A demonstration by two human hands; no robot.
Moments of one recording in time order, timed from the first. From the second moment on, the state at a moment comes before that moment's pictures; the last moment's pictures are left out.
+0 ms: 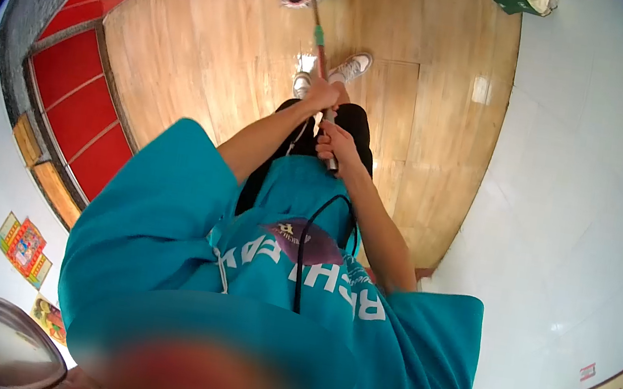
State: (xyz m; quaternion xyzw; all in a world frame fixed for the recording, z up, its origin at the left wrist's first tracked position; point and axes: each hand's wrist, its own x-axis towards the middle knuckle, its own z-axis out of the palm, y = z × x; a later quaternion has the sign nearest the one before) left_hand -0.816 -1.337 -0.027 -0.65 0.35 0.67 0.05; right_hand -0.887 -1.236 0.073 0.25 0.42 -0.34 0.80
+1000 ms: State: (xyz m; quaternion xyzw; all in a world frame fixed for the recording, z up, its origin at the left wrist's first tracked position) left_hand -0.992 -1.432 -0.081 -0.63 0.39 0.67 0.01; right_hand -1.033 -1.324 0.036 0.29 0.39 -0.51 0.71
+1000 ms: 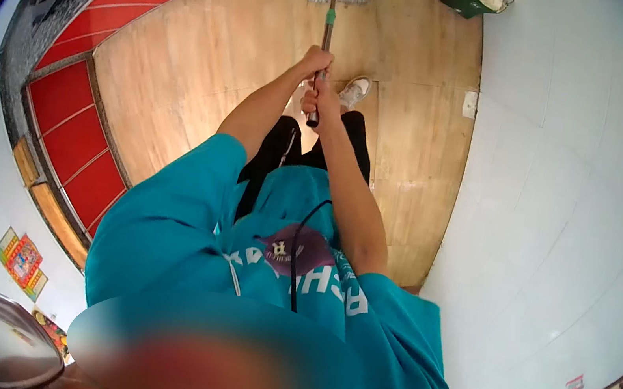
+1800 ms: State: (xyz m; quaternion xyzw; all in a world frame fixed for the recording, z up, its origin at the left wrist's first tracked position) left_hand -1.026 -1.222 0.024 -0.59 0.28 0.74 0.16; right_hand -1.077 -1.110 0.134 0.43 0.35 -0.41 0.72
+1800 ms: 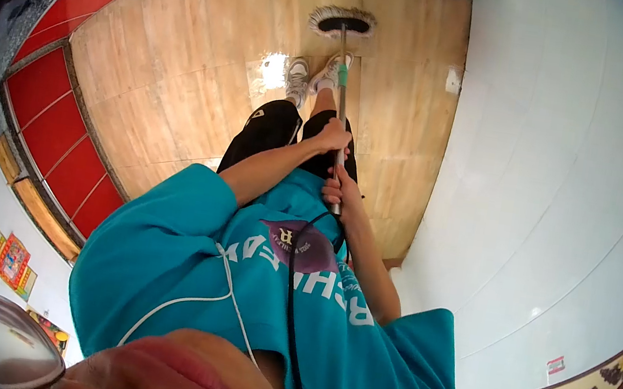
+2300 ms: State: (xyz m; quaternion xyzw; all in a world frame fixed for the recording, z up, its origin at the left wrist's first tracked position) left_hand -1.024 -1.213 0.007 -0.50 0.21 0.84 0.04; right_hand -1.082 -1.135 0.147 0.48 0.30 -0.47 0.68
